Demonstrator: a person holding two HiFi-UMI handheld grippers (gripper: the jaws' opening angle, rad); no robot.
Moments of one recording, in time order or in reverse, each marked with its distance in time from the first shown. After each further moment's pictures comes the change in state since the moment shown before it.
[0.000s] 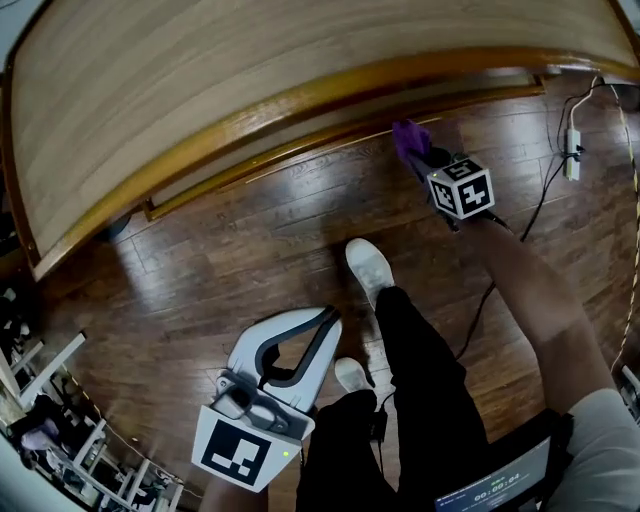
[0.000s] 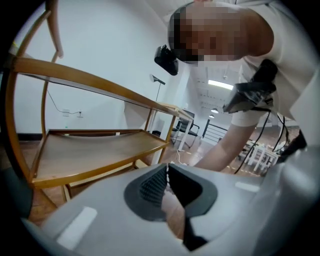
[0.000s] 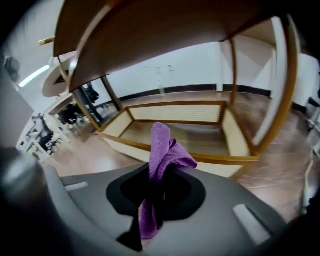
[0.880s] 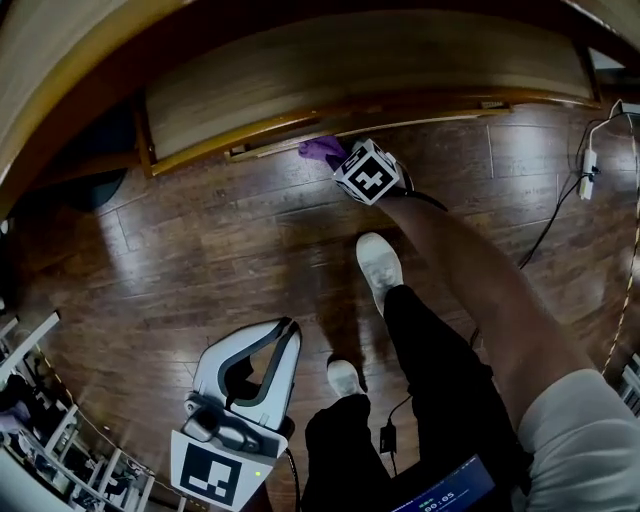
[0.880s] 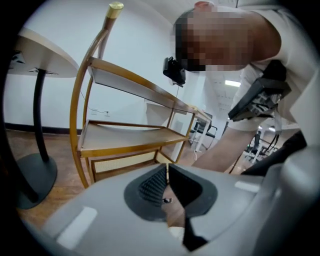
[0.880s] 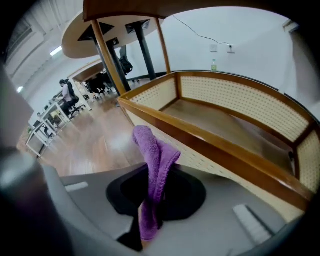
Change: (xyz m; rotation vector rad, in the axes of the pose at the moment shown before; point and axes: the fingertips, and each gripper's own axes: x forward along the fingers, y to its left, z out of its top) left arm -0.077 0.065 -0.064 -0.077 -0.025 0.201; right arm 0.189 0.181 -0.008 -0.360 0.194 0.197
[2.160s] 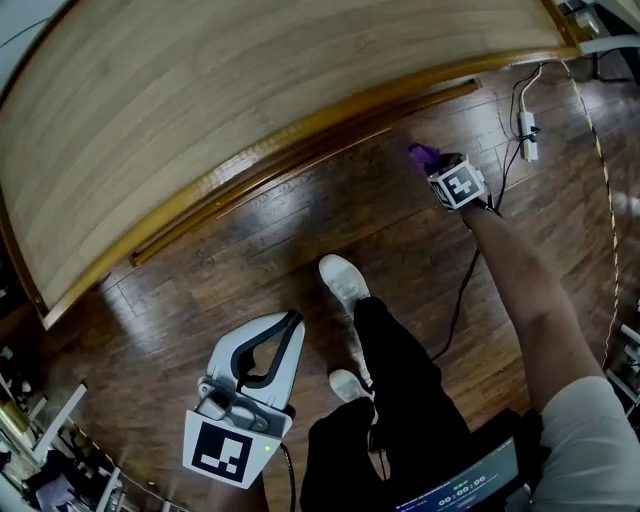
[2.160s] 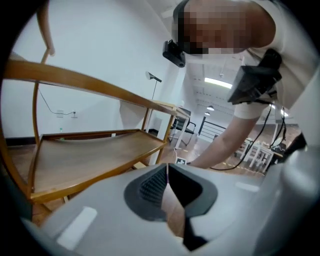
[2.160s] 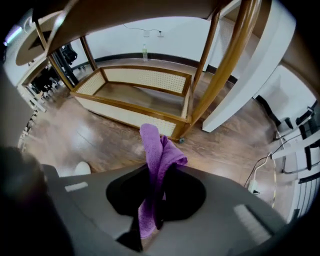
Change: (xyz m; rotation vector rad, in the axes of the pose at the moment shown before) left arm 0.064 -0.069 0.061 0.111 0.065 -0.251; right arm -0.289 -0.187 -0.209 0.353 0.236 -0.418
